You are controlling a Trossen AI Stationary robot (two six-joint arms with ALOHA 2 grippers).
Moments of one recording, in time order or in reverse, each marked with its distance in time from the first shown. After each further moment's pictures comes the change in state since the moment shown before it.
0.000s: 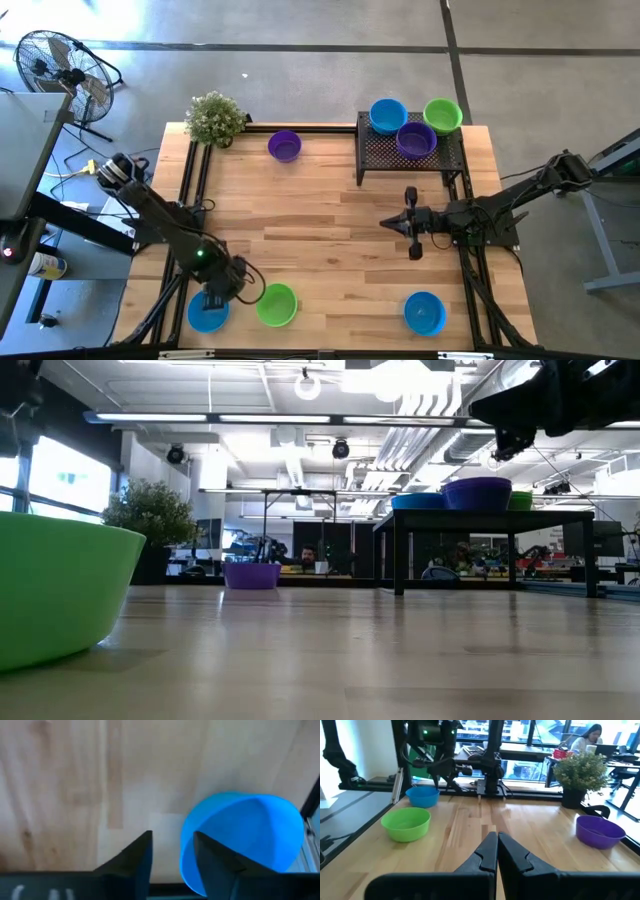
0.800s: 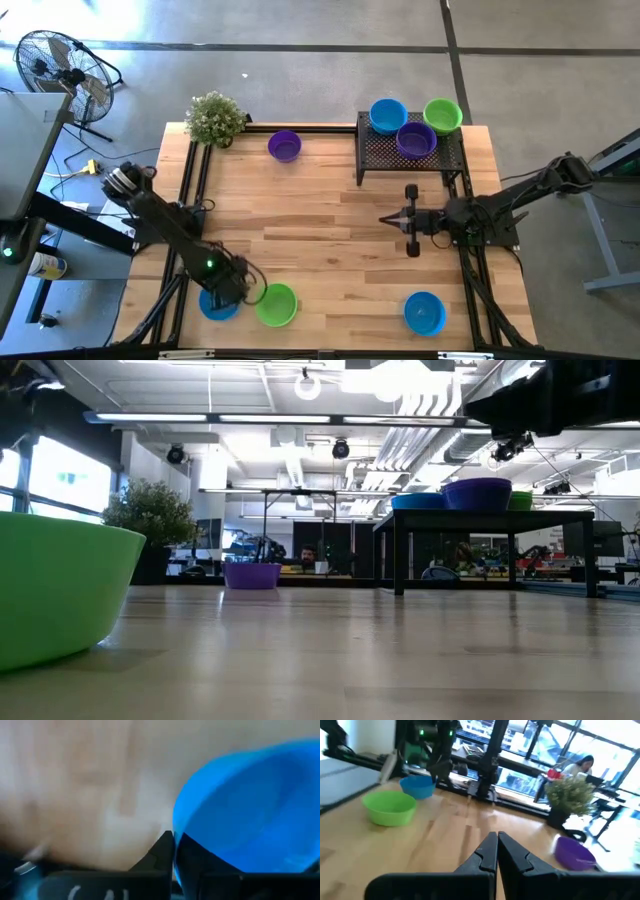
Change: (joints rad) left arm -0.009 0.128 0.043 -0.073 -0.001 -0.121; right arm -0.042 0.000 0.001 0.013 -0.028 -0.248
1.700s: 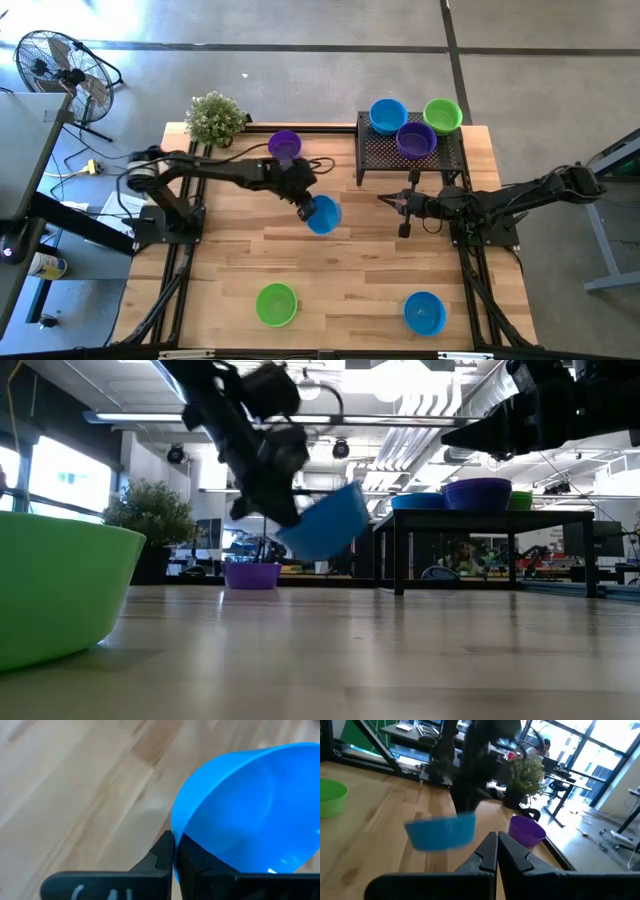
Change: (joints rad) left arm 0.939 0.090 0.072 0.758 -0.044 0.550; right arm -0.198 0.002 0.000 -0.017 0.026 -0.011
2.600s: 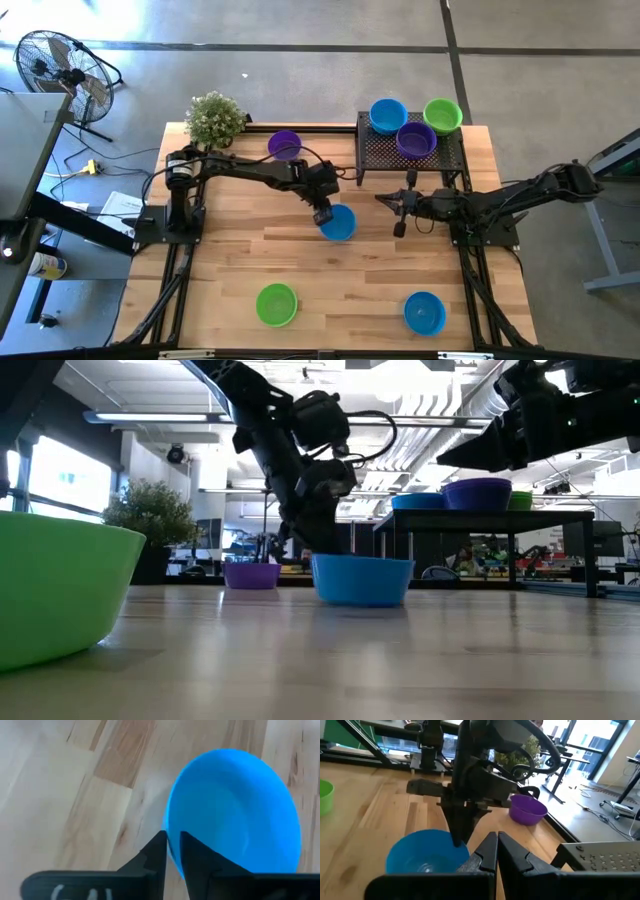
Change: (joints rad) left arm 0.002 0.299 0.263 -0.069 0.057 0.239; right arm 0.003 0.086 0.000 0.005 0.061 0.141
